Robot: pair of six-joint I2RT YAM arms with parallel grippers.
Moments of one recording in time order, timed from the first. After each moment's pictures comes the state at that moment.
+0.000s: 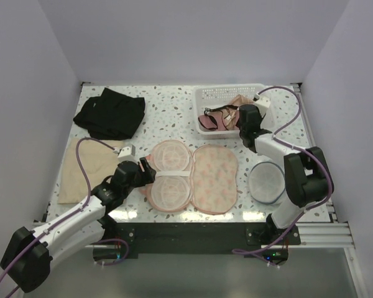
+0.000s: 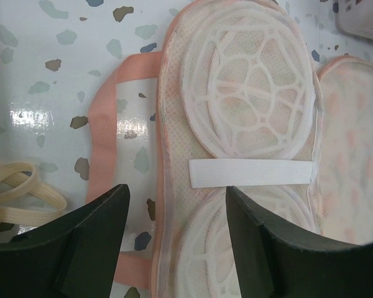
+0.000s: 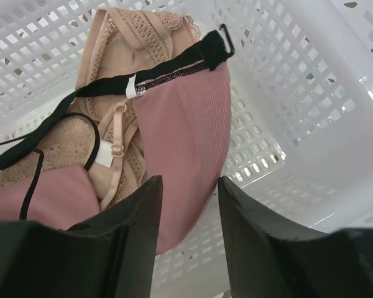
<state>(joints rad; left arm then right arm) -0.61 0.81 0.31 -0.12 -0.29 -0.72 0.30 1.66 0.97 0.16 0.57 0.48</state>
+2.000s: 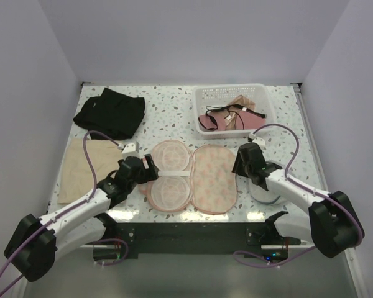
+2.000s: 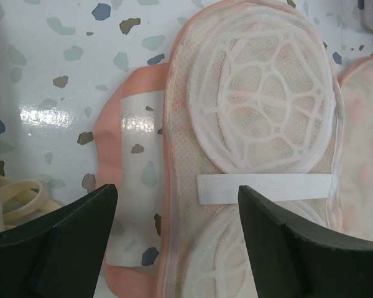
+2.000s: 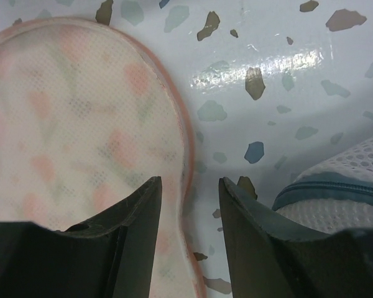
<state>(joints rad) -0.61 0.94 0.36 -0.09 -0.33 -0.67 0.46 1.19 0.53 -0.20 0.29 0.63</state>
